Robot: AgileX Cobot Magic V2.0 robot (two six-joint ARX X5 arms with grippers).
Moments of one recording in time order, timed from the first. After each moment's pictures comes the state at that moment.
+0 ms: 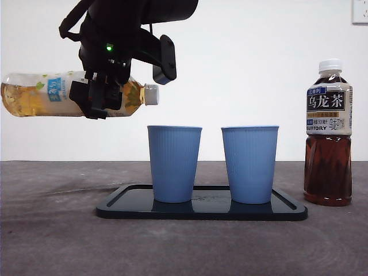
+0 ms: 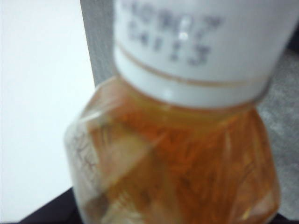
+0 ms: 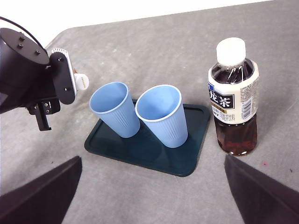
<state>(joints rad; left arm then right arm) -0.81 1.72 1.32 -0.73 -1.01 0.68 0.17 0.43 0.84 -0.83 -0.36 0.24</state>
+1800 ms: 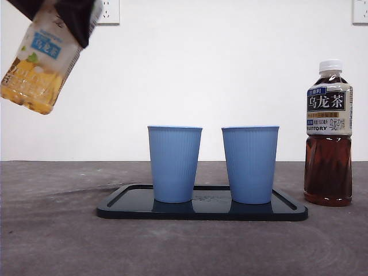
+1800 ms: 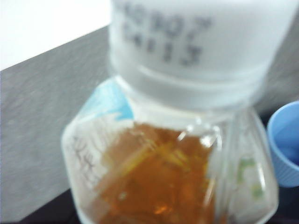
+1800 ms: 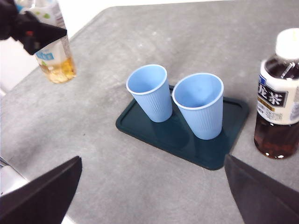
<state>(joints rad) -0.66 1.18 1.12 -0.58 -0.53 -0.05 0.17 0.43 0.84 -0.87 -0.53 0.13</state>
